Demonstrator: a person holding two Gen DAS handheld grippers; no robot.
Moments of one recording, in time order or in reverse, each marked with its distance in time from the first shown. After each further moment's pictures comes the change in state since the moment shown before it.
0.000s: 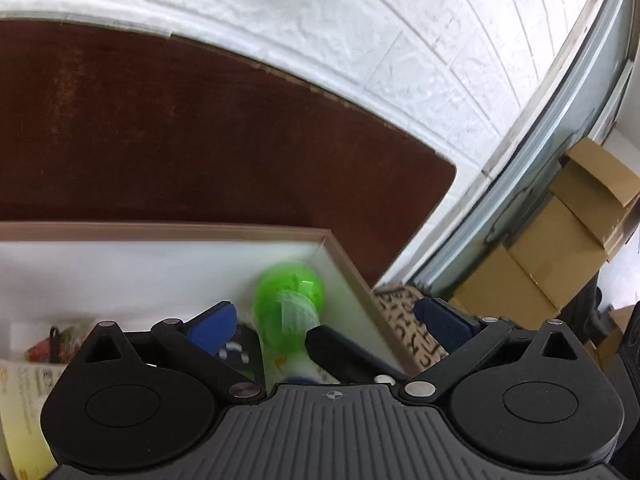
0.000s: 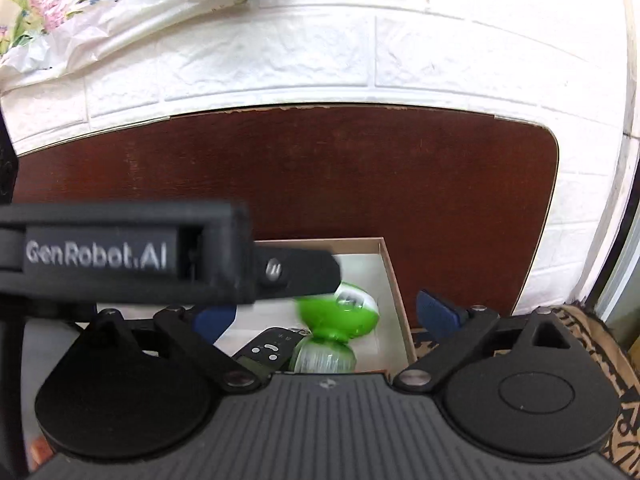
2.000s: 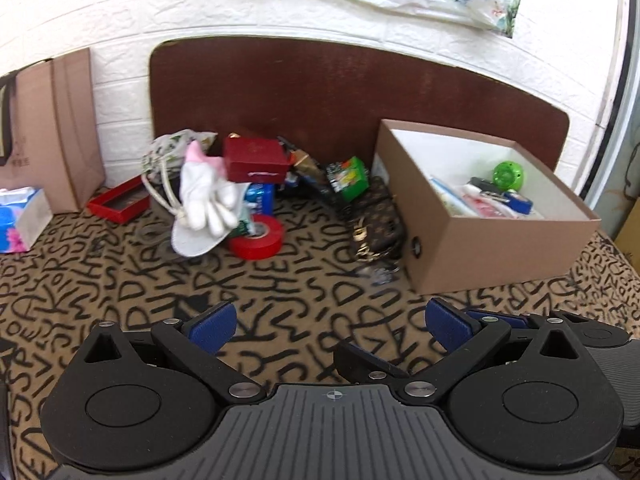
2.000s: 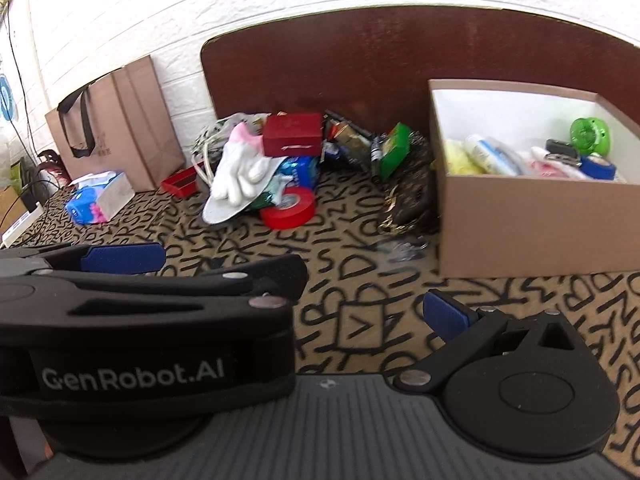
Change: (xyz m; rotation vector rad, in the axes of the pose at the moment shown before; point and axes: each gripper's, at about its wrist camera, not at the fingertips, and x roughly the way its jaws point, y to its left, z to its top) left arm -0.350 0.037 -0.221 0.060 -0.081 0.617; right arm -0.176 0.273 -0.148 -0.013 0.200 0.274
